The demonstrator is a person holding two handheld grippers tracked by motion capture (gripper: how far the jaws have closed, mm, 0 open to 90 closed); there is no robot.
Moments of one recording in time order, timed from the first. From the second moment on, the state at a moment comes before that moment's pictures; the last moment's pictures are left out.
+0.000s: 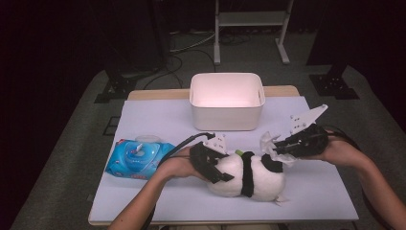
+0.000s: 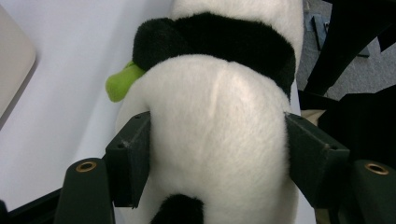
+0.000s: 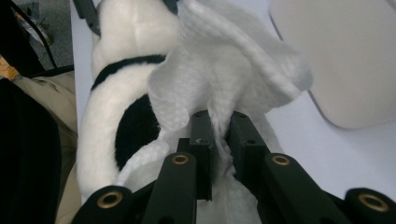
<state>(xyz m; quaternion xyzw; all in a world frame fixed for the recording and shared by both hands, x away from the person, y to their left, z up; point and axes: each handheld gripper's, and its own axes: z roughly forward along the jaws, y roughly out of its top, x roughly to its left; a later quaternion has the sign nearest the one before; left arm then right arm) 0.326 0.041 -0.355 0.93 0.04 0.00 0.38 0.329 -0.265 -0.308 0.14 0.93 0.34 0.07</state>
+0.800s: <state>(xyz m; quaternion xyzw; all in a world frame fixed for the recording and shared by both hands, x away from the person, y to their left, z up) 0.321 0.038 -0.355 0.93 0.03 0.01 0.37 0.335 -0.244 -0.309 0.12 0.93 0.35 0.07</state>
